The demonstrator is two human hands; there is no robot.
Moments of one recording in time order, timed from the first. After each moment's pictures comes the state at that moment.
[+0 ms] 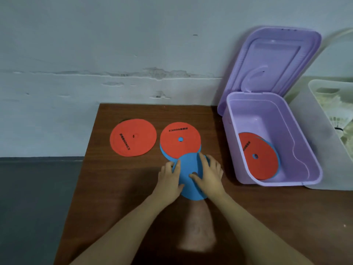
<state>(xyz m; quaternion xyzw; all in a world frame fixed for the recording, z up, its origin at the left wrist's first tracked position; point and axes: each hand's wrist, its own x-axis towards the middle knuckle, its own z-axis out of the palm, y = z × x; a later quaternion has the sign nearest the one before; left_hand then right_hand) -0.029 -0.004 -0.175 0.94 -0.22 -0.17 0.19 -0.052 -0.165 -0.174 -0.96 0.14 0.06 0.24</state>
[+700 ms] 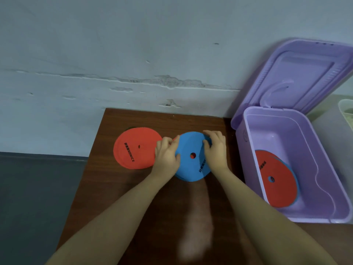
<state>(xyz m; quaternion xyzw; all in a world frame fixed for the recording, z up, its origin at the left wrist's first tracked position) 0.080 -0.003 -0.154 0.93 -0.14 0.01 0.33 0.078 -0.169 -0.150 -0.91 0.10 -0.13 0.38</state>
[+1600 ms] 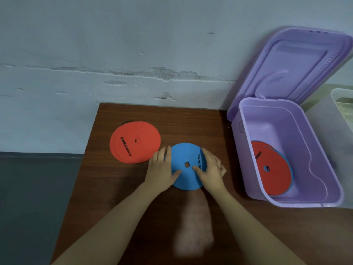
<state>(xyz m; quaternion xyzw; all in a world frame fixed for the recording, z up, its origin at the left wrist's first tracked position) 0.041 0.012 -0.175 0.96 -0.16 -0.14 0.17 0.000 -0.160 -0.179 -0.92 0.18 0.03 0.35</state>
